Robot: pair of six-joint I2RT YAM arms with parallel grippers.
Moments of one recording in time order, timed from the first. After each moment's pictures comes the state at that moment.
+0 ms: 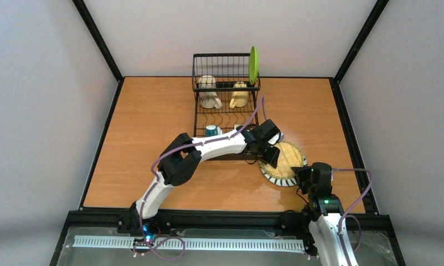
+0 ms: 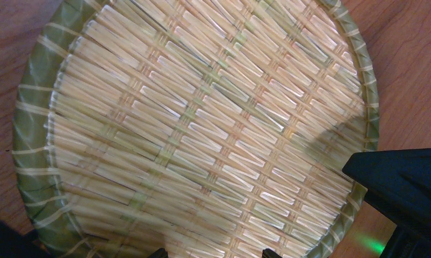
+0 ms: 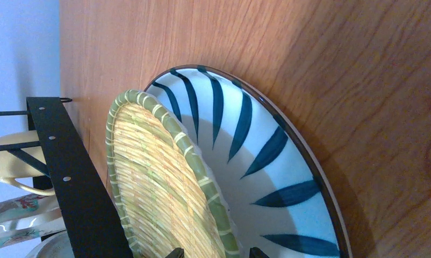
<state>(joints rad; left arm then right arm) -1.02 2.25 1.80 -0.56 0.26 -0.49 -0.01 0.33 0.14 -0.52 -0.06 1.27</state>
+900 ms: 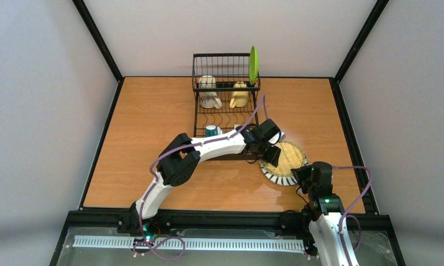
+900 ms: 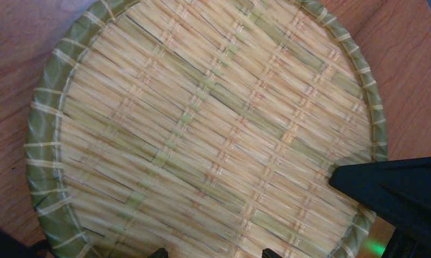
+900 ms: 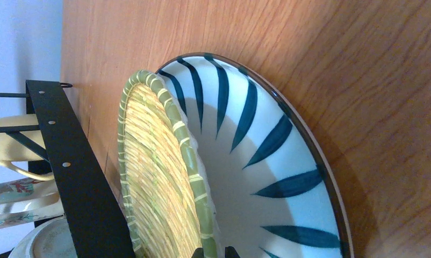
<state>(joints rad) -1.03 2.24 1.79 -0.53 0.25 -0.46 -0.01 0.35 0.16 -0.52 -0.08 1.21</state>
